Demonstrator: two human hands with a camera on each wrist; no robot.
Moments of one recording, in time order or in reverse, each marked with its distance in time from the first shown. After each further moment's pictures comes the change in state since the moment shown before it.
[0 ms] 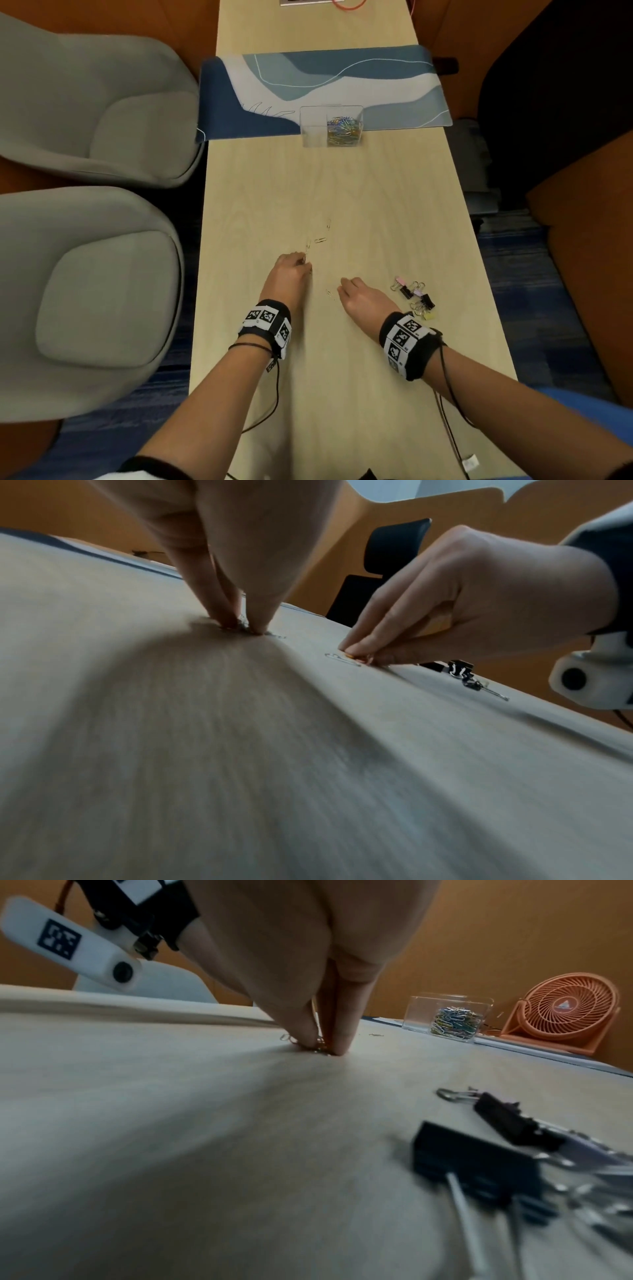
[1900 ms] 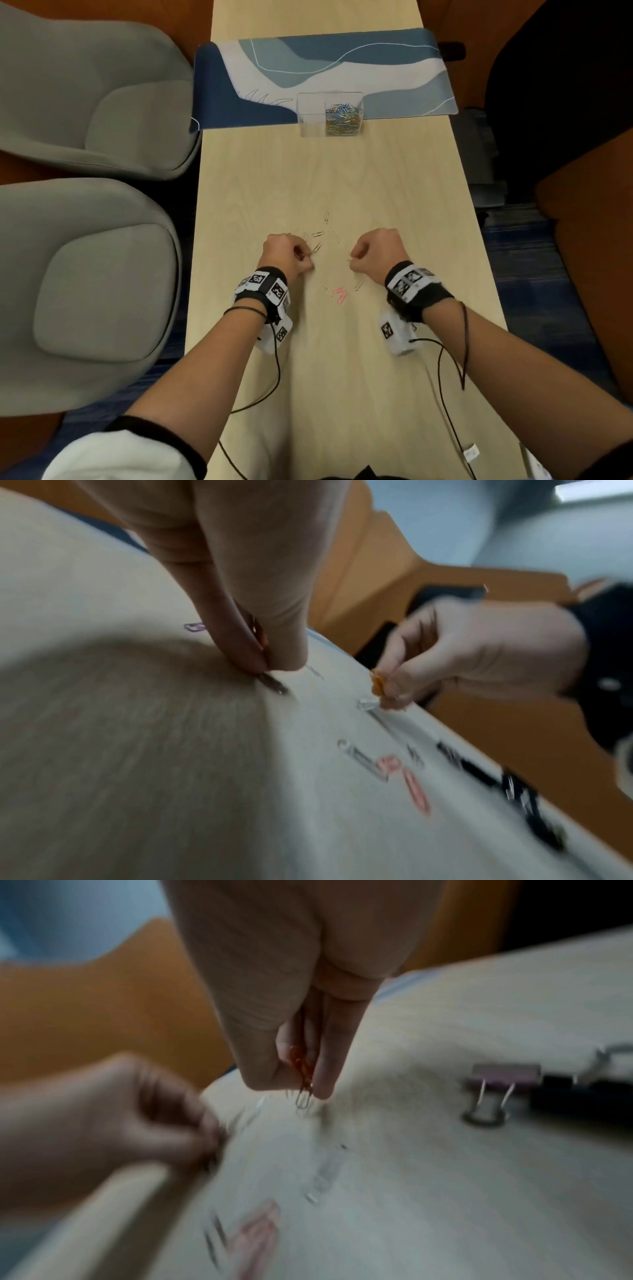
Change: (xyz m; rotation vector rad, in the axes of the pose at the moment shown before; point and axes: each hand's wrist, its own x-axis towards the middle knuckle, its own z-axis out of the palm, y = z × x) left_hand 0.040 0.006 -0.023 -0.221 -0.127 -0.342; right_hand 0.038 0.065 -0.034 0.761 0.274 0.463
